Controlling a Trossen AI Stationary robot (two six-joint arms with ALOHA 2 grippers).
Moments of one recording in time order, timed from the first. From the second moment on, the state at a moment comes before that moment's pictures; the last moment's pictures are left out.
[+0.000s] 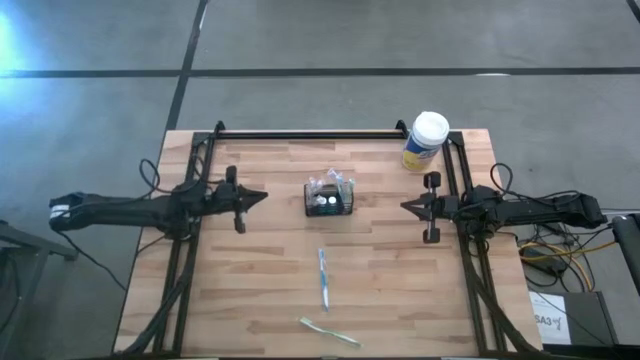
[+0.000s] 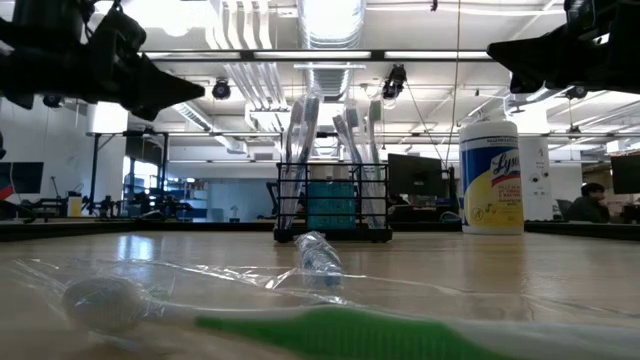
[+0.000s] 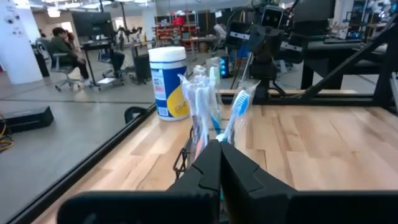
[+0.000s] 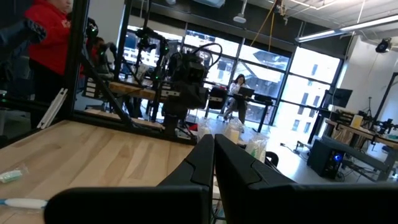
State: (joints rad) left arm 0.13 0.53 0.12 0.43 -0.10 0.05; right arm -0.02 0.36 0.03 0.51 0.00 -0.22
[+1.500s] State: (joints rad) left arm 0.13 0.52 0.05 0.42 0.21 0.03; right arm -0.02 0.36 0.03 0.47 0.00 -0.14
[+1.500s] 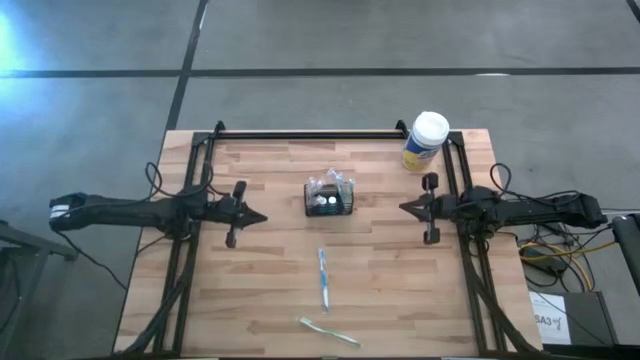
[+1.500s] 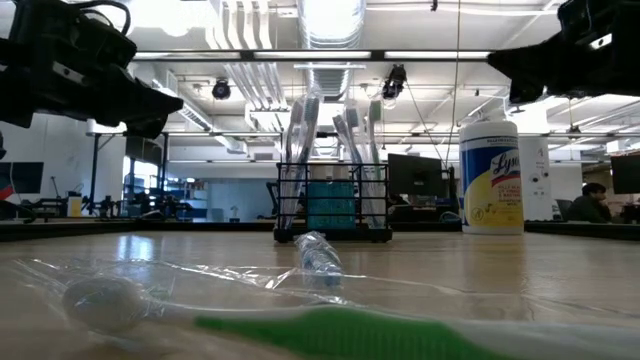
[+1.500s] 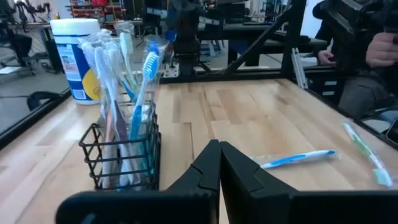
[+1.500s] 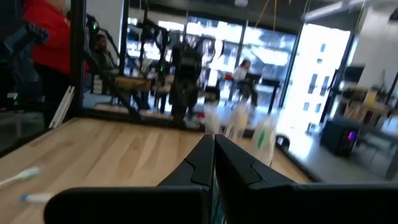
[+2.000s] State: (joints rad) left arm 0.13 0.52 0.05 0.38 0.21 0.03; right arm -0.02 0.36 0.03 0.39 0.00 0.20
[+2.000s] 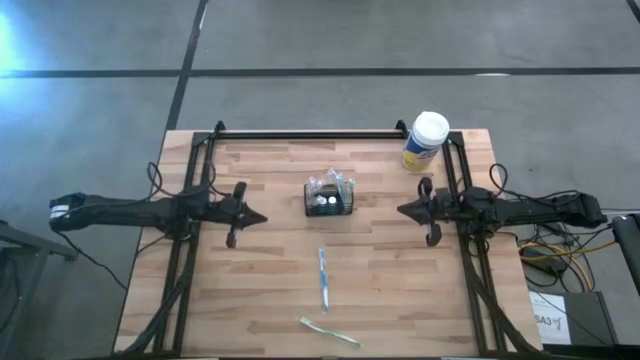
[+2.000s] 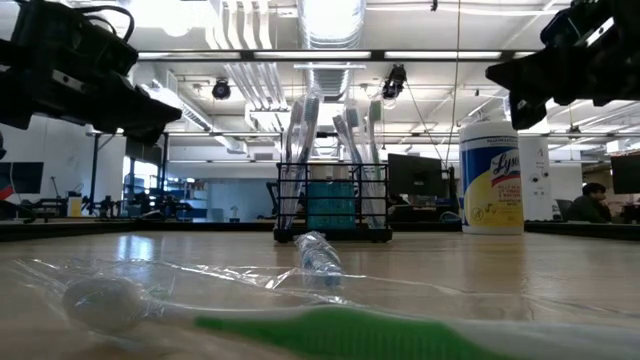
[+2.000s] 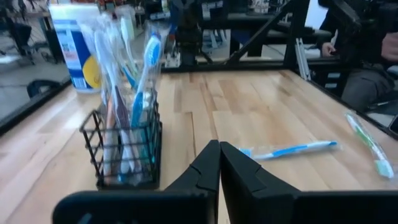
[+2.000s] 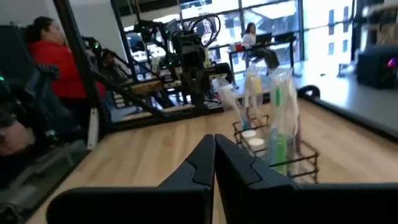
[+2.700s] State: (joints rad) left arm 0.13 0.52 0.05 0.32 0.18 0.04; right arm 0.26 1.10 0.64 -0.23 0.13 0.67
